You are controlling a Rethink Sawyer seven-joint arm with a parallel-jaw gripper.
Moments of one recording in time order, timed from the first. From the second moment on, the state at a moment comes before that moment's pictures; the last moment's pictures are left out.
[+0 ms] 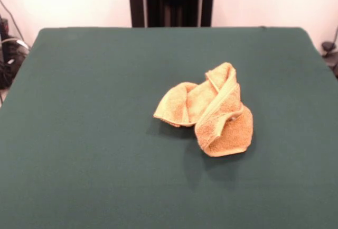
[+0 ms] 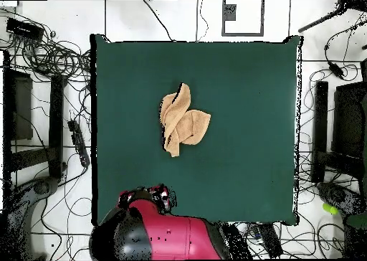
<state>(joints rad) -0.02 -1.21 -0.01 2.17 -0.03 0.52 1.57</state>
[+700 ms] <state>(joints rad) -0.04 -0.97 -0.04 2.10 -0.10 0.28 1.57</state>
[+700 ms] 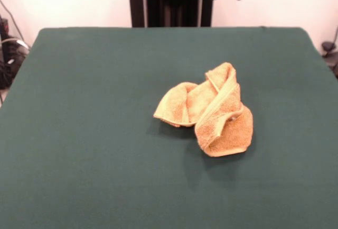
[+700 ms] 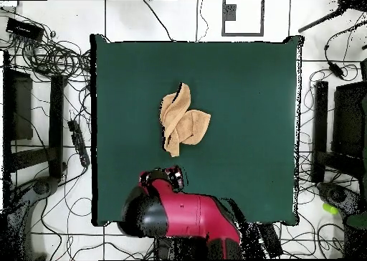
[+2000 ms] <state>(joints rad) -0.06 -0.71 -0.07 1.85 -0.12 0.23 1.57</state>
